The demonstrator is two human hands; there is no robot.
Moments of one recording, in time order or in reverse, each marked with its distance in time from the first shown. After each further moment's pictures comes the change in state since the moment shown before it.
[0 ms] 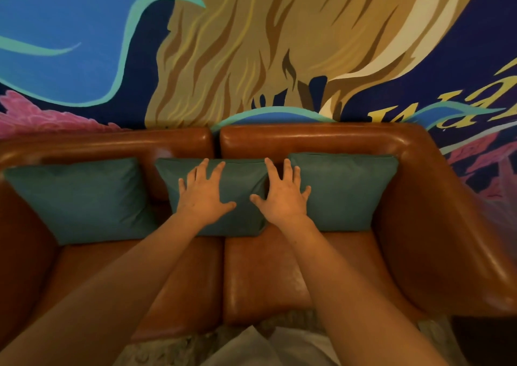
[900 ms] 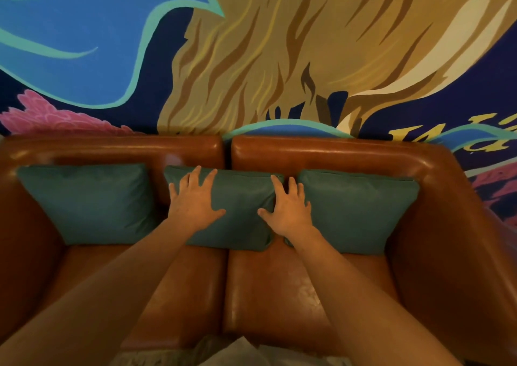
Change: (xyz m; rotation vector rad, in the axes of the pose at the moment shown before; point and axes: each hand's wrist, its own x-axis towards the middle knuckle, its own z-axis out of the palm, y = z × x) left_hand 0.051 -0.040 0.001 0.051 -0.030 -0.076; right_hand 0.067 0.005 0.014 -0.014 -0.149 -0.032
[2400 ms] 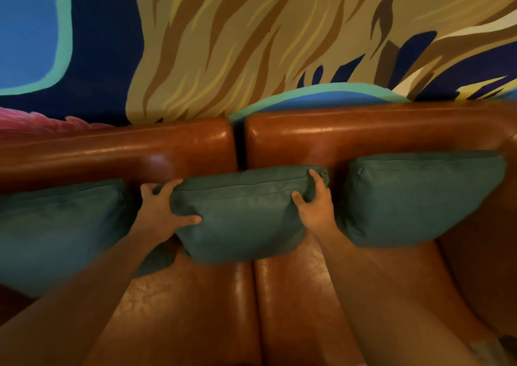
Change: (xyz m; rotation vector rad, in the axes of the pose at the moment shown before) left_hand 0.194 -0.190 0.114 -0.536 -0.210 -0.079; right_hand 0.192 0.001 0.150 0.684 0.260 0.383
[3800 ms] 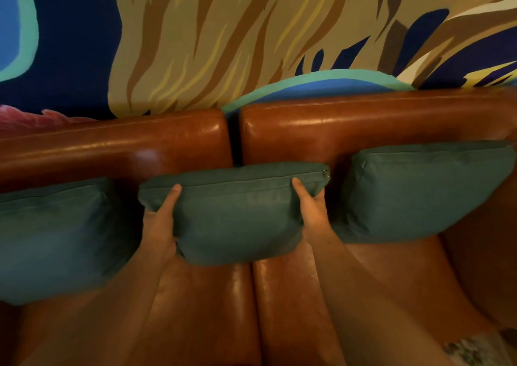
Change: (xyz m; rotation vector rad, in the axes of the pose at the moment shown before) left_hand 0.015 -0.007 0.065 -1.207 0.237 -0.387; right_hand 0.022 0.030 0.031 0.626 0.048 0.243
